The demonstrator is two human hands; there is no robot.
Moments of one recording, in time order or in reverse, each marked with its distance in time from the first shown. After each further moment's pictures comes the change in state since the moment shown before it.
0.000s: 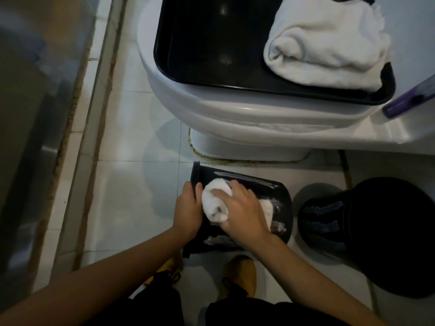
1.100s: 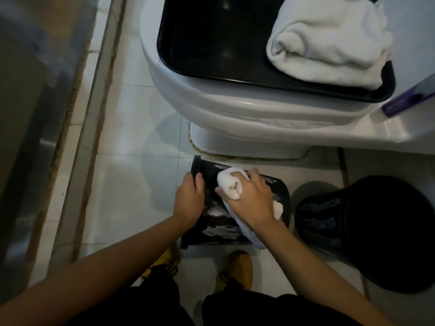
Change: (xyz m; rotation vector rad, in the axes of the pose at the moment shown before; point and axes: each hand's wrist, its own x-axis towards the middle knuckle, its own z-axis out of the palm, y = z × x) left_hand 0.007 0.004 0.001 0.003 -0.007 0.000; right_hand 0.015 0.019 -0.005 0.085 0.003 0.327
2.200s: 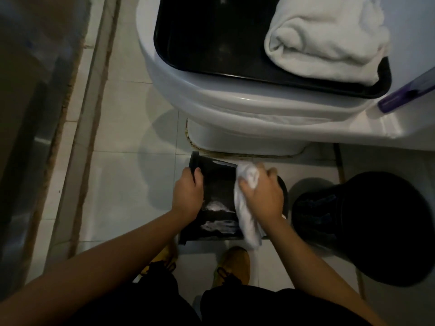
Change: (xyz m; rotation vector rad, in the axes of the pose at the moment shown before) left_hand 0.004 0.002 0.003 0.026 0.026 0.012; right_hand 0.000 0.033 0.003 0.111 0.150 0.188
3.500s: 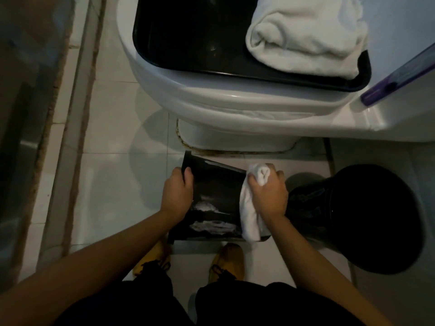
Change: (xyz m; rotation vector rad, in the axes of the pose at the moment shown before) left_hand -0.001 -0.001 -0.002 0.026 -0.002 0.046; right_hand 0.003 0.035 -0.005 0.127 0.092 0.150
